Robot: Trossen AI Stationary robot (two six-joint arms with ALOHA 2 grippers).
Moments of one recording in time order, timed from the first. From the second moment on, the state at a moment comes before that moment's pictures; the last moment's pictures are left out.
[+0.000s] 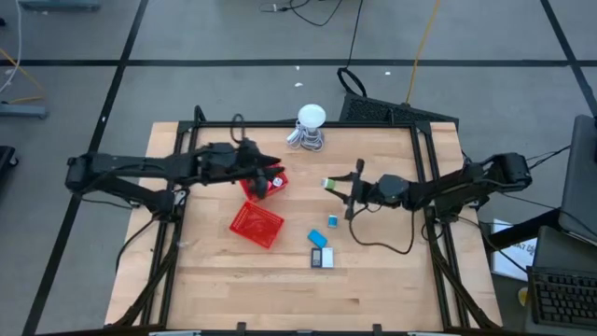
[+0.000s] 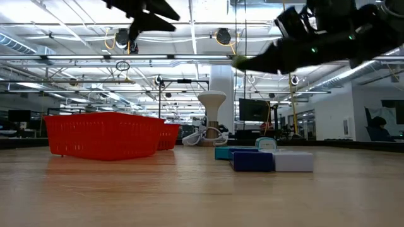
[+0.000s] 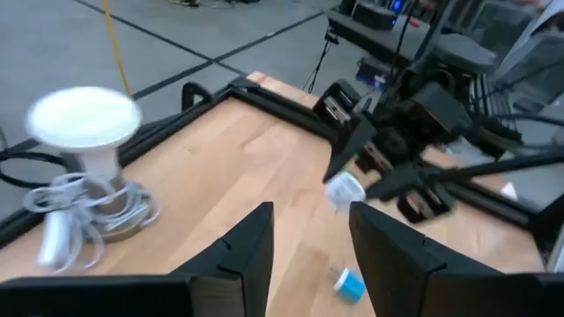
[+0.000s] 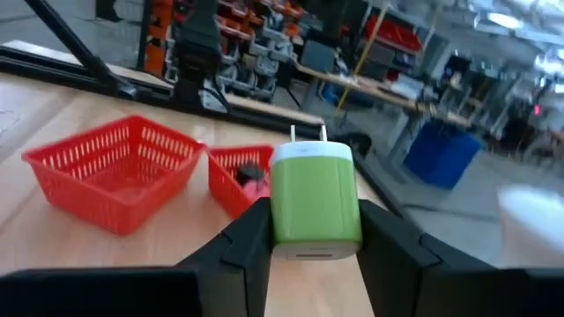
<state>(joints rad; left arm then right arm) 0.08 1.16 0.93 -0.06 -0.19 -0.35 0.00 1.35 0.39 0.90 0.26 -0.30</state>
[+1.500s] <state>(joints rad) 0.04 1.69 0.92 0.61 -0.01 -0.68 0.18 1.38 0.51 0.78 0.55 -0.63</state>
